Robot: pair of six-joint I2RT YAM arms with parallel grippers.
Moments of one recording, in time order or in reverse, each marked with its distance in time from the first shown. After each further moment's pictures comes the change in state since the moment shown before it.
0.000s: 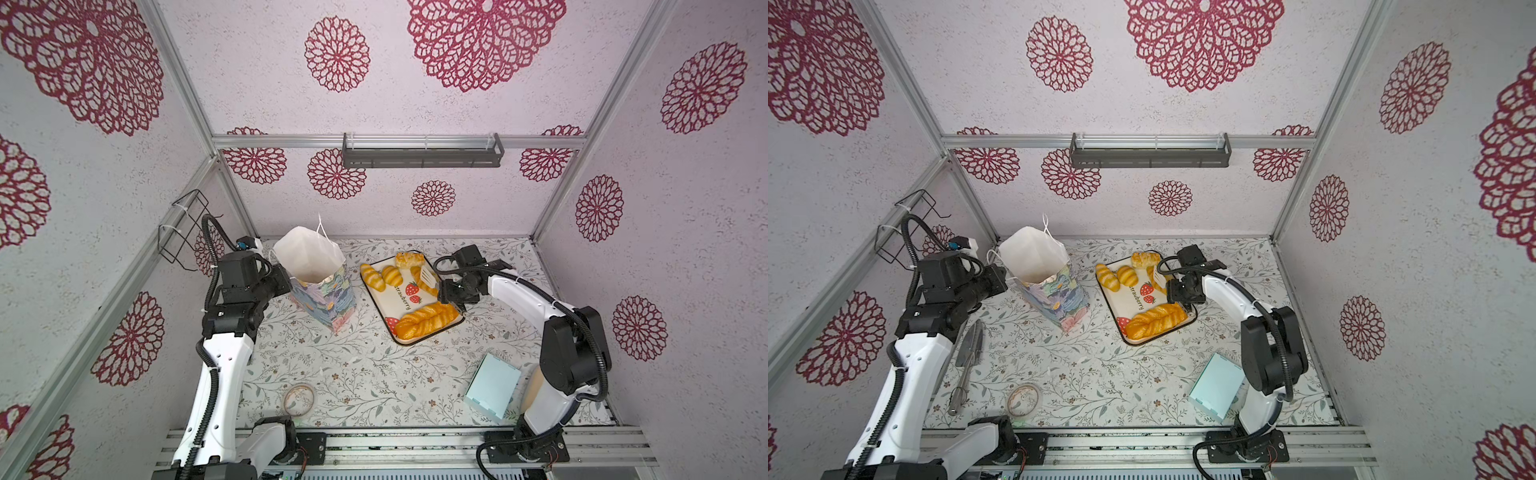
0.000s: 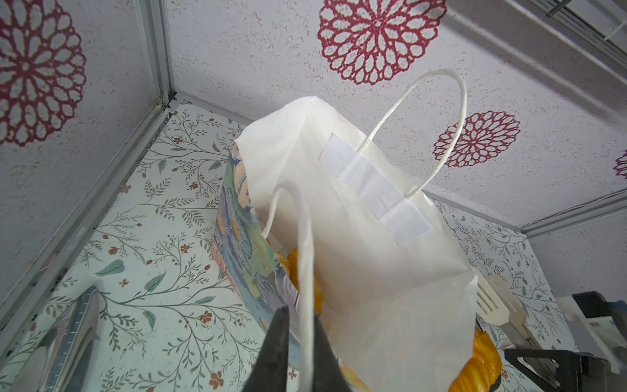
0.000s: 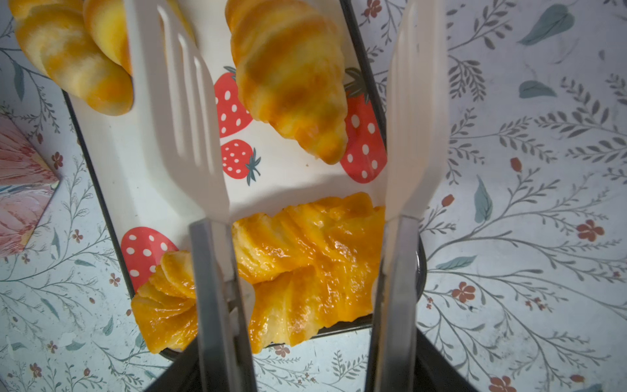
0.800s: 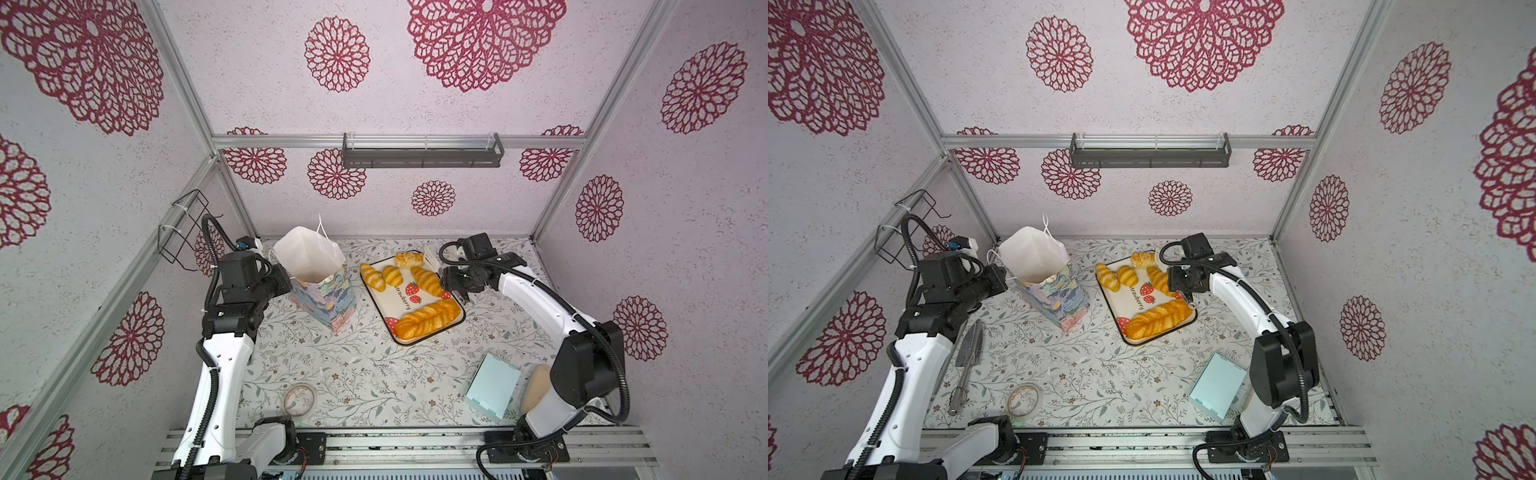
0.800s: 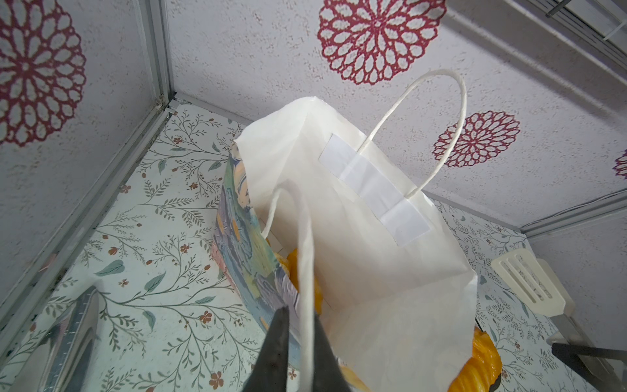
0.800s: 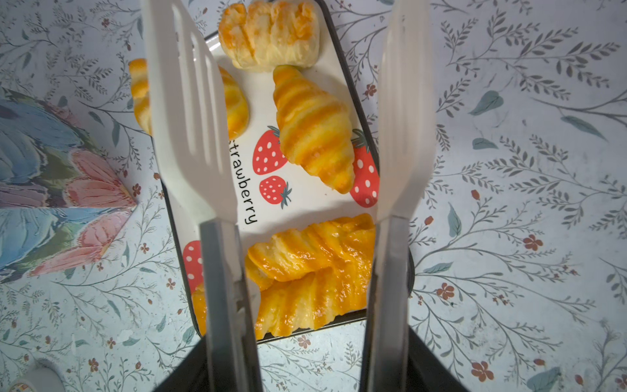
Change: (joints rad) left arm 0.000 0.000 0.000 0.000 0.000 0.000; right arm 0.002 -0.095 0.068 -0.043 0.015 0.019
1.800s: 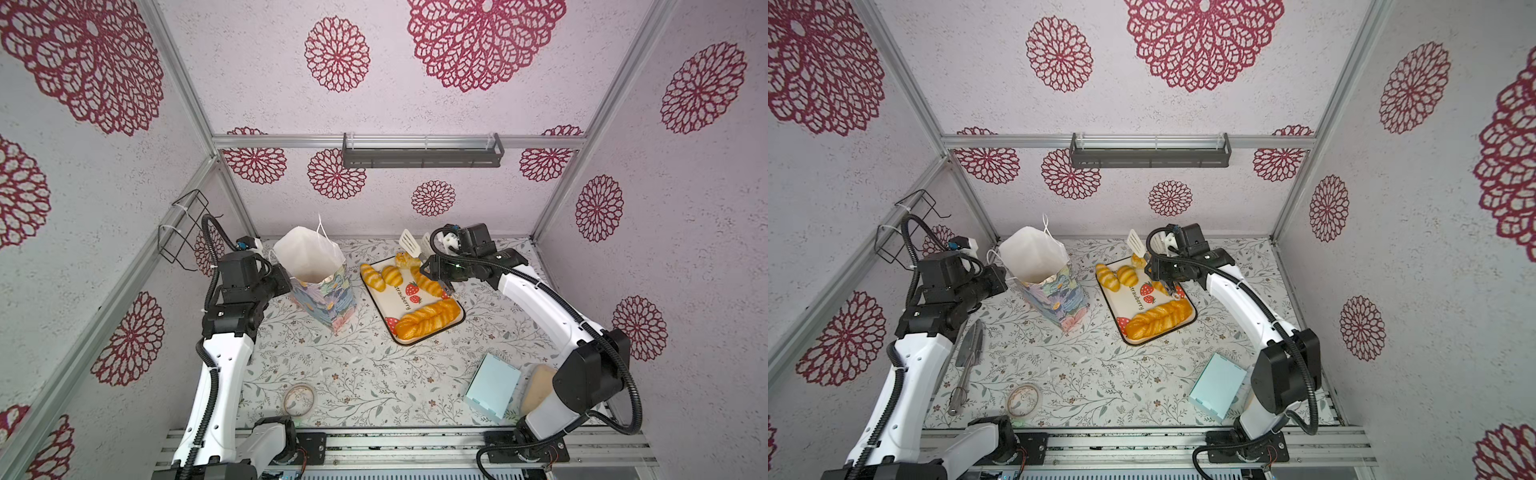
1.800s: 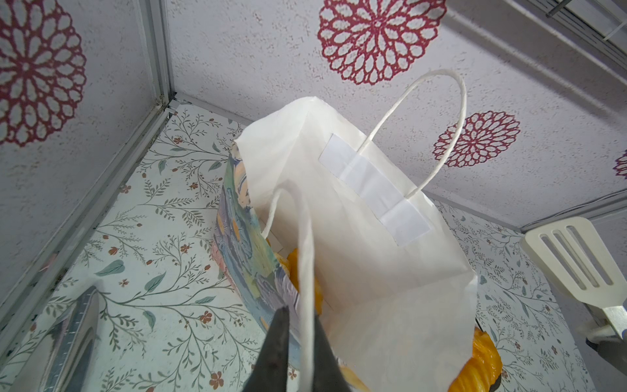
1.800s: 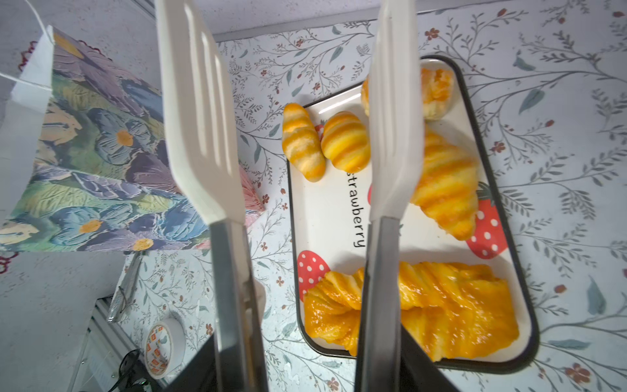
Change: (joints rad) left arm 0.000 0.000 0.000 0.000 -0.001 0.000; right arm 0.060 -0.040 0.094 0.088 -0.205 0.065
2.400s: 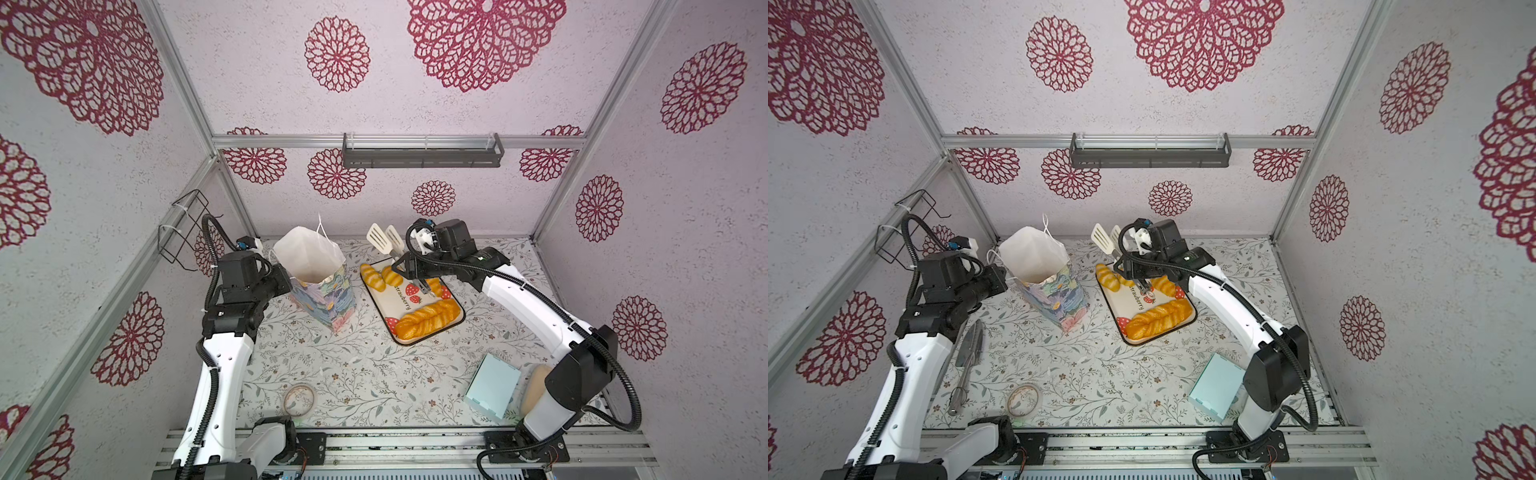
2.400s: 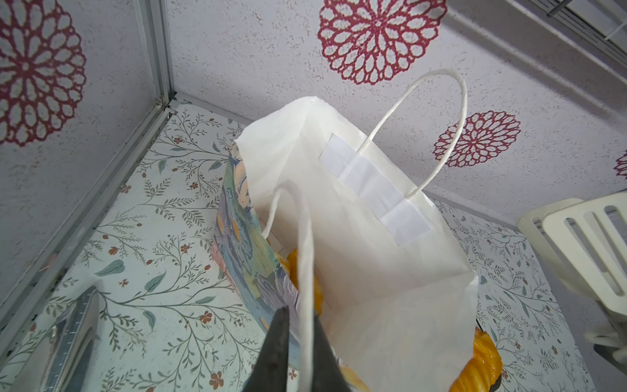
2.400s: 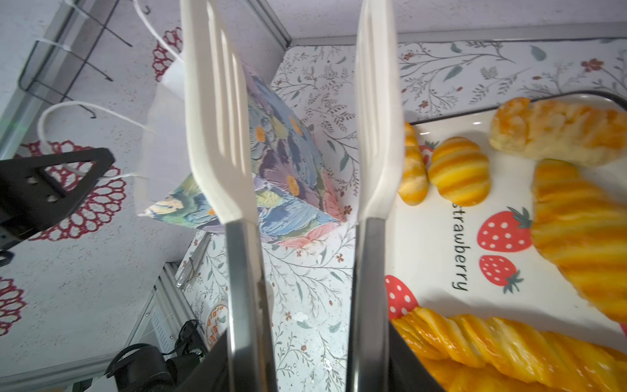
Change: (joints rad) left arm 0.000 0.001 0.000 0.000 0.000 0.000; right arm 0.140 0.046 0.094 0.090 -0.102 0.047
